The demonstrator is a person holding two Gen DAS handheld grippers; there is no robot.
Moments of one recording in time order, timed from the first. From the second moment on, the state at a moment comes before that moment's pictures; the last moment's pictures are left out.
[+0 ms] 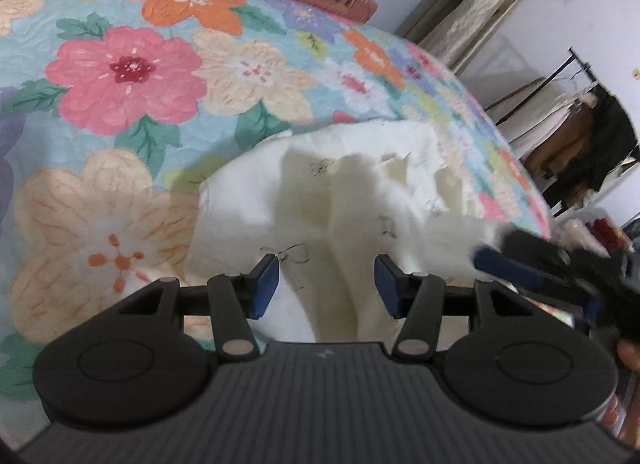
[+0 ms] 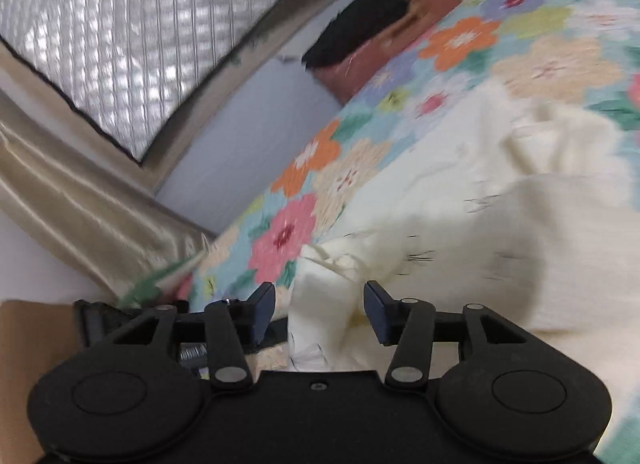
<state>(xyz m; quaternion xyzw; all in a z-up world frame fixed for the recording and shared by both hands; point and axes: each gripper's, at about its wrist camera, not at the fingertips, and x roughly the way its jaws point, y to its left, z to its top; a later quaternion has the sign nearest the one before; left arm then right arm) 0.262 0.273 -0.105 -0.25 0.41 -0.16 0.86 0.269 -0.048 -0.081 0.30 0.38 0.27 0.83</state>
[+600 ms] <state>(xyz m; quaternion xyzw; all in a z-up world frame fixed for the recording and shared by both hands) 0.274 0.237 -0.114 -0.16 0.45 -0.13 0.87 0.198 -0.052 -0.099 0.07 0.41 0.25 0.87</state>
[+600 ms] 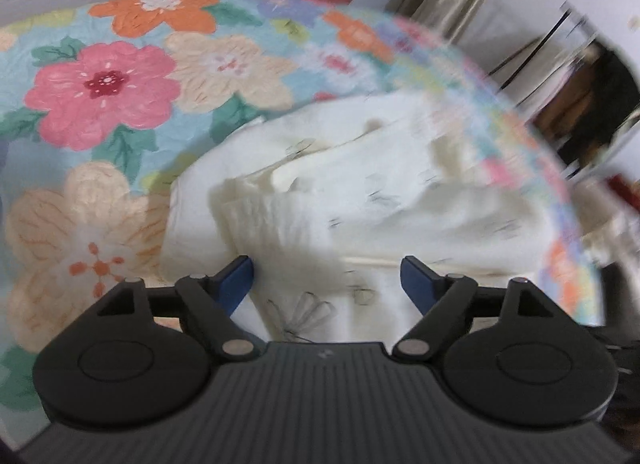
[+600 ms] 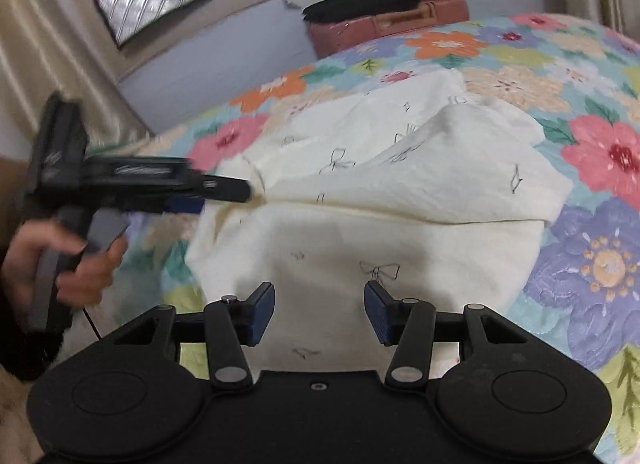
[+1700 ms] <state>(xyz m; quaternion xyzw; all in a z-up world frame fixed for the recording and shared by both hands) 0.267 0.262 -0.124 -0.12 0.47 0.00 0.88 0.184 -0.053 -0.130 0.08 0.46 0.22 0.86</state>
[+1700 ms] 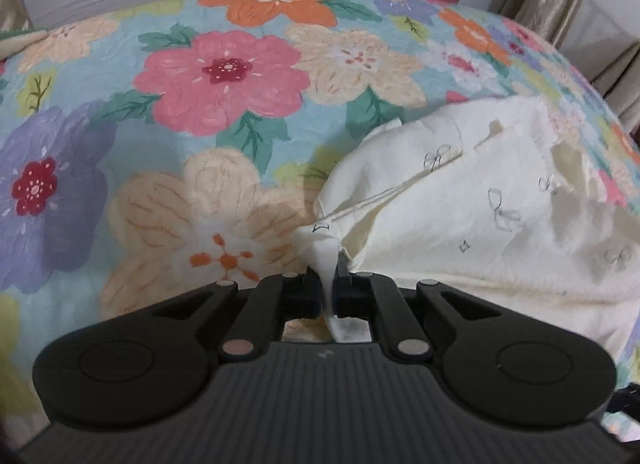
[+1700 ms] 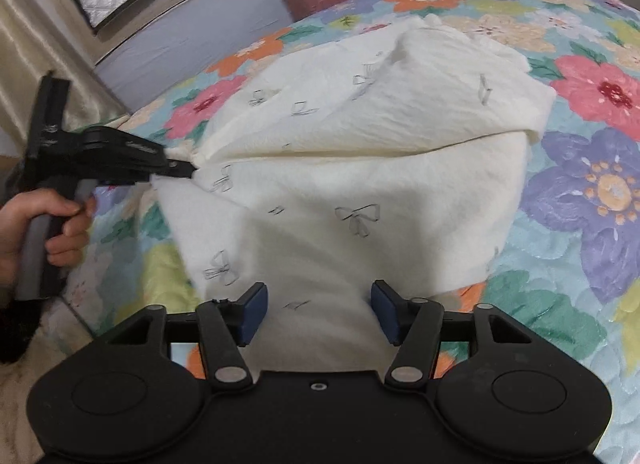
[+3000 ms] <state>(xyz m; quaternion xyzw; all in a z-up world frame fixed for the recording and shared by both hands) 0.321 0.259 -0.125 -0.26 0.43 -0.15 0.85 0.428 -0.019 -0.113 -0.08 0.53 0.28 0.79</state>
